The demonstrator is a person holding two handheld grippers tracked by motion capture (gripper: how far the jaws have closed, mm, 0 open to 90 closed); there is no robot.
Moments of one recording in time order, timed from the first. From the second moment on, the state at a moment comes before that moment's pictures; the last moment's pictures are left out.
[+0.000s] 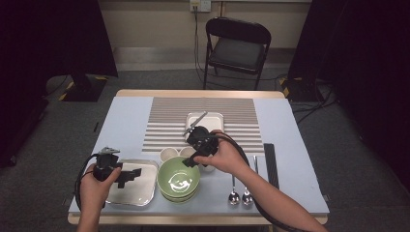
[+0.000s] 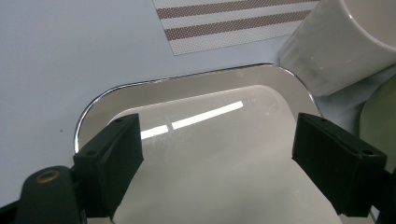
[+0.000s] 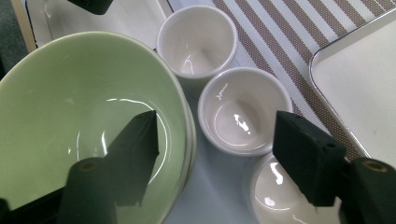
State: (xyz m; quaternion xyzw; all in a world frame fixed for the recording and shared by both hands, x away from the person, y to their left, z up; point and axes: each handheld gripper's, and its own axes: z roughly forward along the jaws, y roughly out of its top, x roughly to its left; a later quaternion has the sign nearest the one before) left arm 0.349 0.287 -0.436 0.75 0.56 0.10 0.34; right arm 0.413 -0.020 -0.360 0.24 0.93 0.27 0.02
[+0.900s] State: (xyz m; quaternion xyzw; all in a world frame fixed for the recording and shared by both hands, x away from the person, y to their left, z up) left arm 0.348 0.286 -0.436 0.76 0.55 0.11 0.33; right arm 0.407 -0.010 -0.373 0.25 0.94 0.23 0.00
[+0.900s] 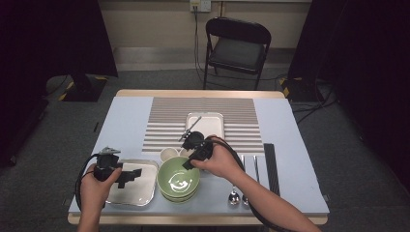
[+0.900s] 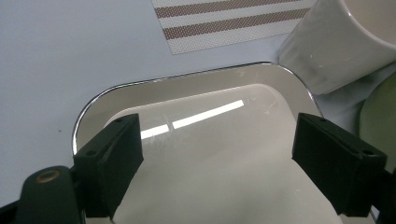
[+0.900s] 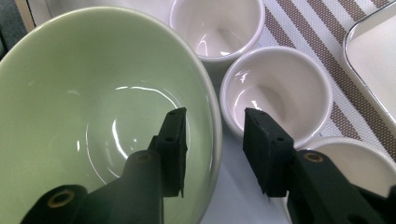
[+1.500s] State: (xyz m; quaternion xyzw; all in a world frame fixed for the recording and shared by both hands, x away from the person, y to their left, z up) left arm 0.348 0.287 -0.434 0.75 0.55 0.11 0.34; right arm 0.407 -0.005 -0.380 0.25 0.94 0.22 -0.01
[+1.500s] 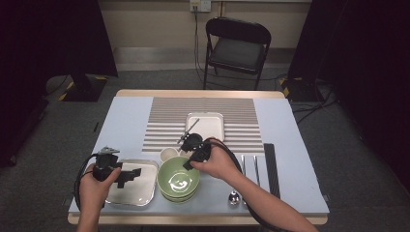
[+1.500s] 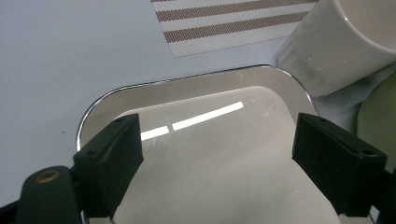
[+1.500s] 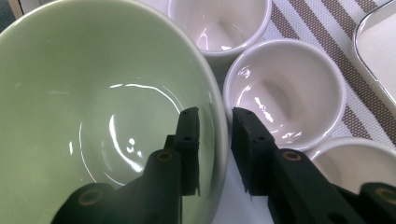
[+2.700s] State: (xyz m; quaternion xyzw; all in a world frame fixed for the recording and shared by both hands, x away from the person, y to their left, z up) left arm 0.349 0.285 -0.436 0.76 0.55 0.10 0.33; right arm 0.403 -0.002 -0.366 0.25 0.95 0.21 0.01
